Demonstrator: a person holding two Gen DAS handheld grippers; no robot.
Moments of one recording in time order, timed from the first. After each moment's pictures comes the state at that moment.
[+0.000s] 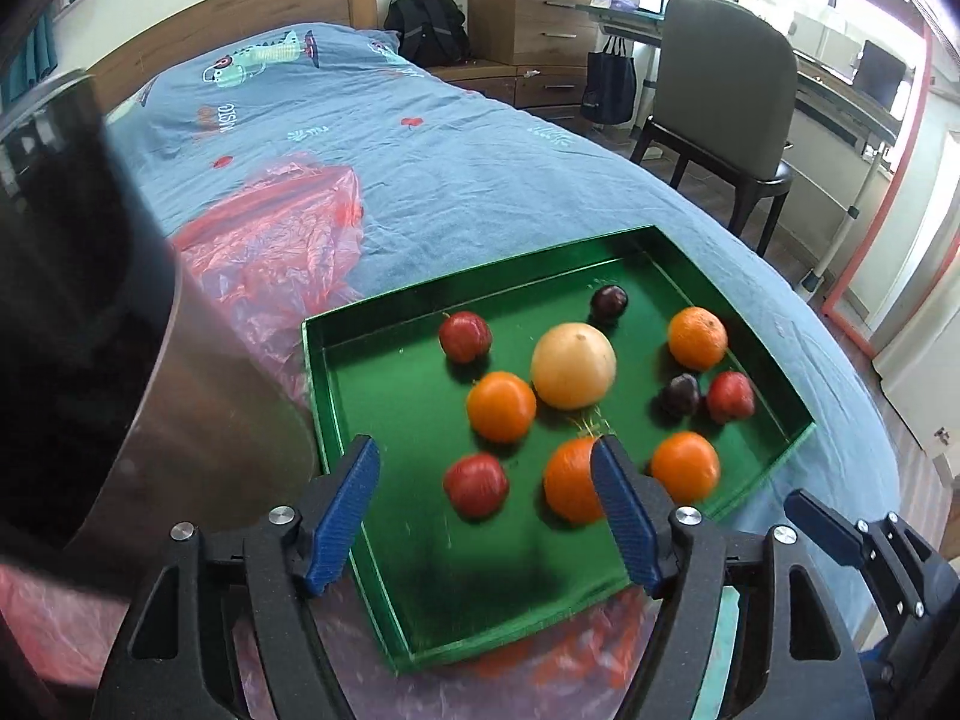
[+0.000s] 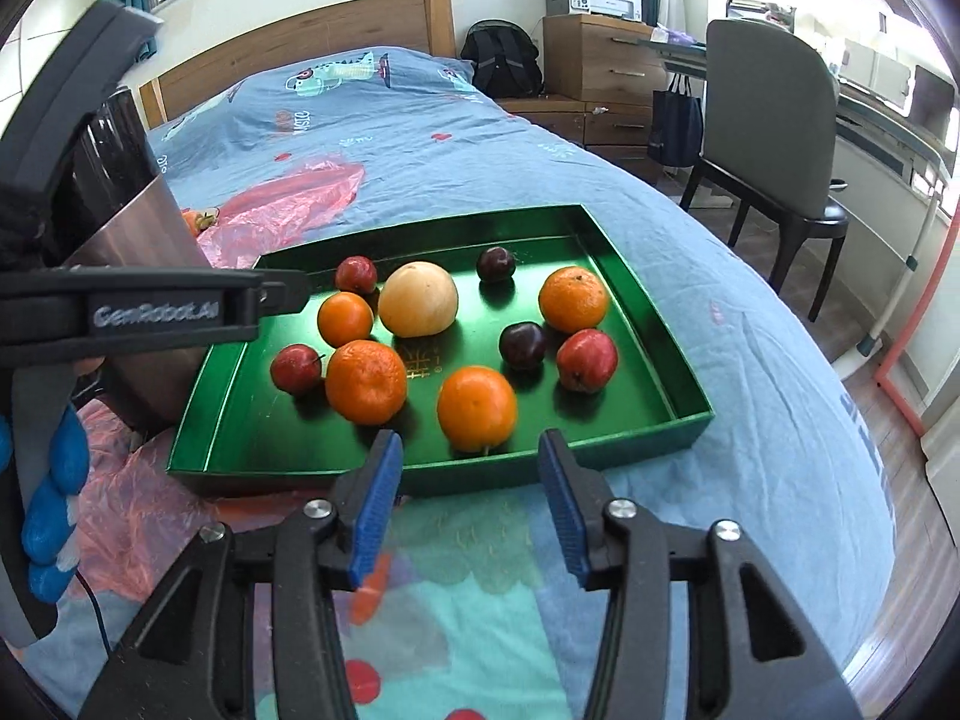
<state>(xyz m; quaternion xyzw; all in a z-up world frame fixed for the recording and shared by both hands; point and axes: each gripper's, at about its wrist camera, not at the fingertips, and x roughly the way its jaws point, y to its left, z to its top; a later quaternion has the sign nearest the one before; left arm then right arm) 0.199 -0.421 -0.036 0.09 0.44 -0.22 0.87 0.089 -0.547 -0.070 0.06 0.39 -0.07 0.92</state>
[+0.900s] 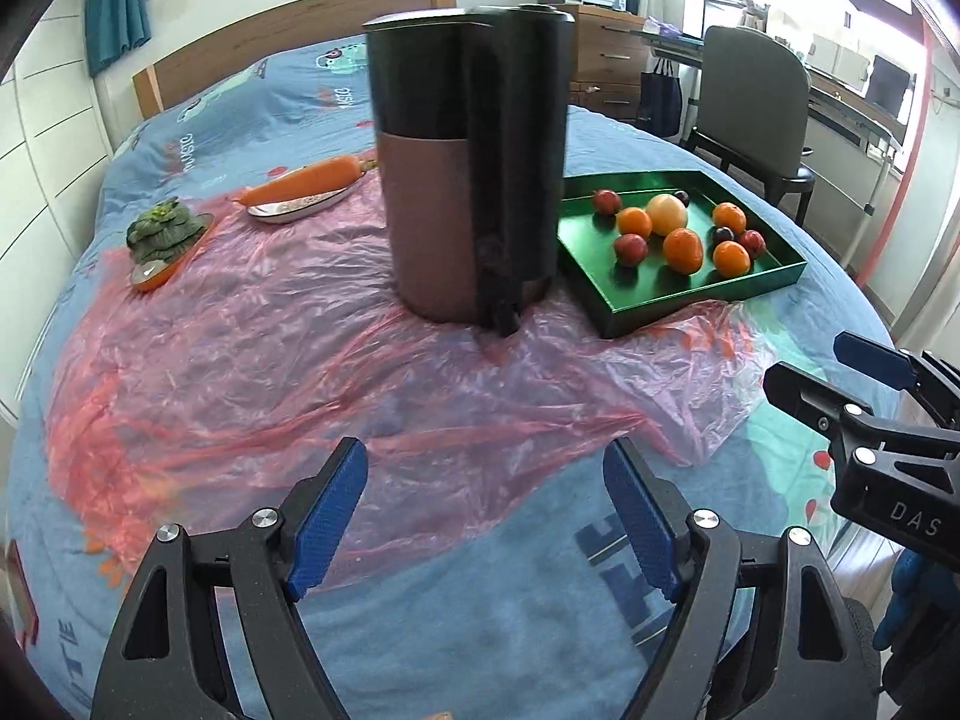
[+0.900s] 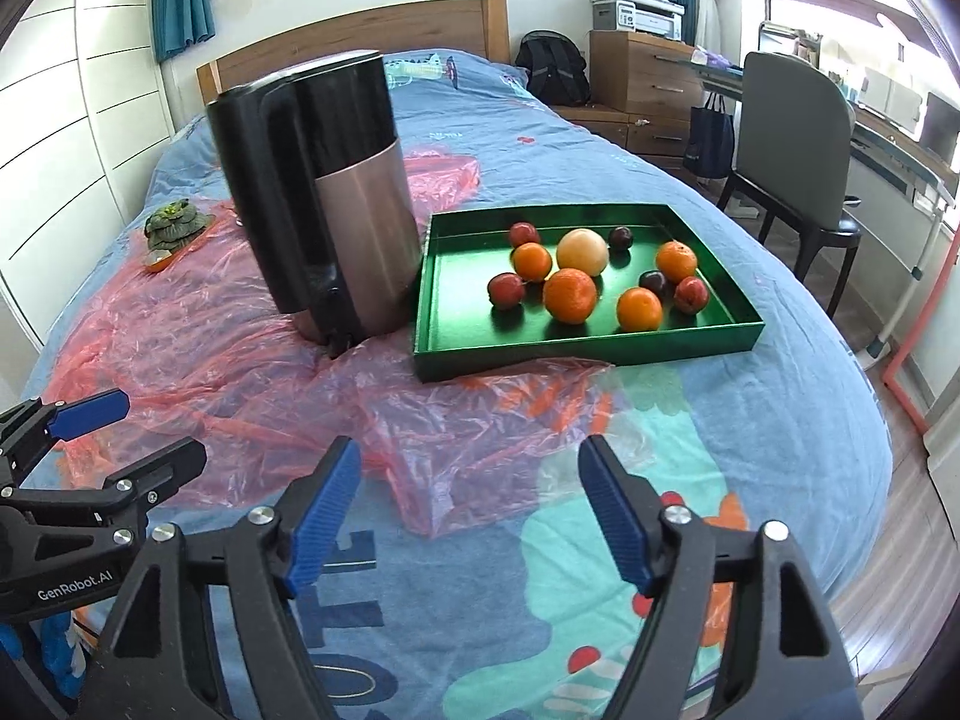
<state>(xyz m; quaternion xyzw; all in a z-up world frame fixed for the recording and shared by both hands) 0.033 -0.223 -0.032 0.09 0.42 -0.15 0.89 -0.009 -0.402 -0.029 0.04 0.39 -0.03 0.92</state>
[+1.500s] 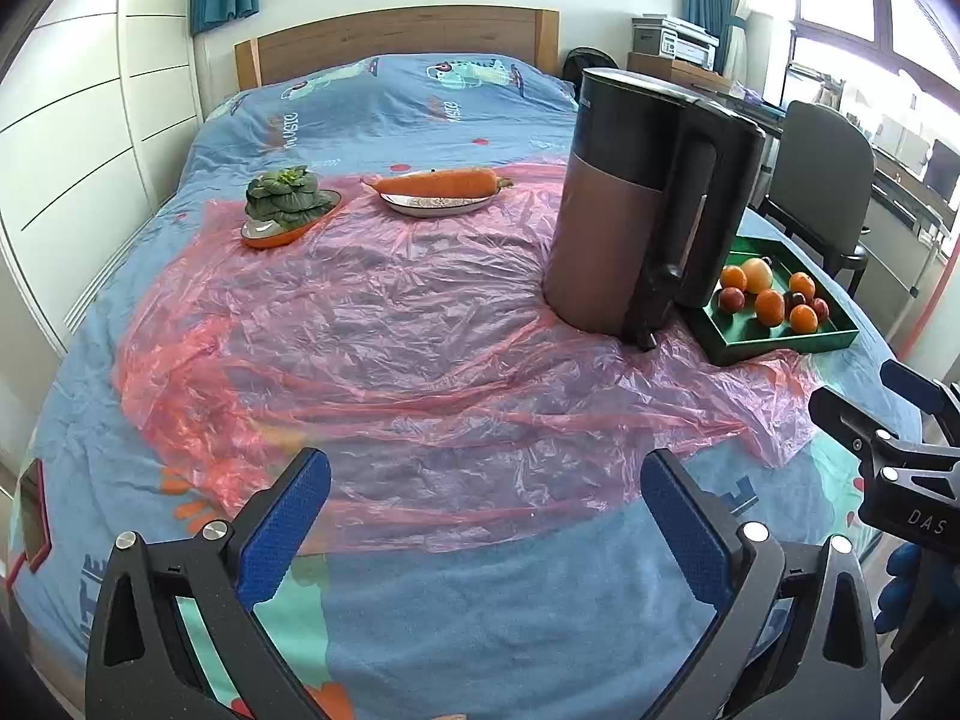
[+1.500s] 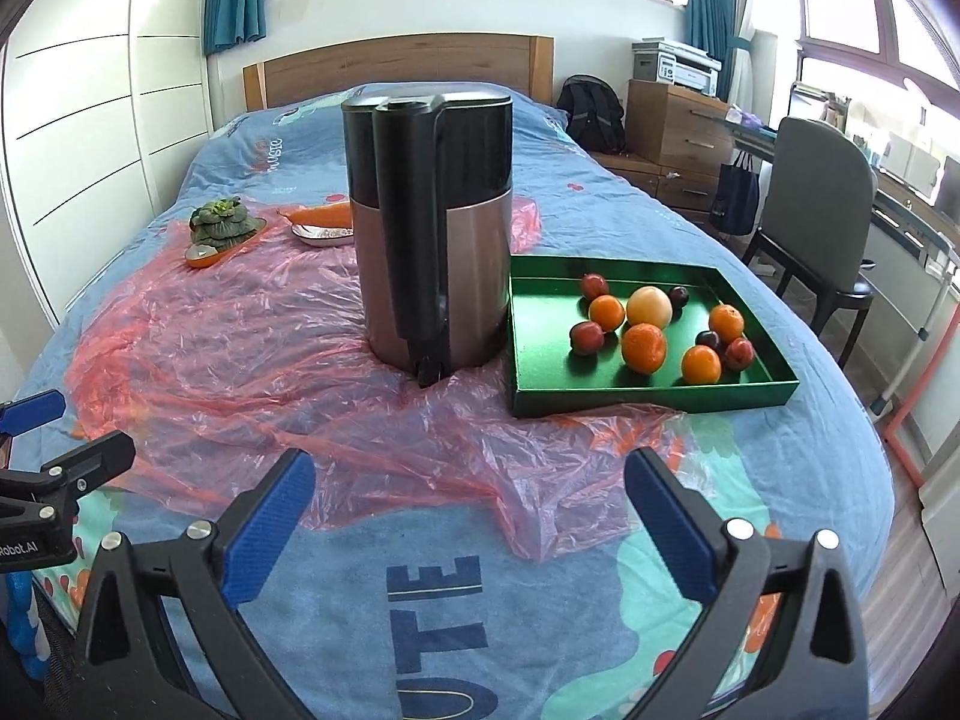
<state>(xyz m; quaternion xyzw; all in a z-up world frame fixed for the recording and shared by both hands) 0.013 -0.109 -0.017 0.02 0.39 -0.08 0.92 -0.011 -0.330 -0.012 0.00 0.35 -0.01 0.94</state>
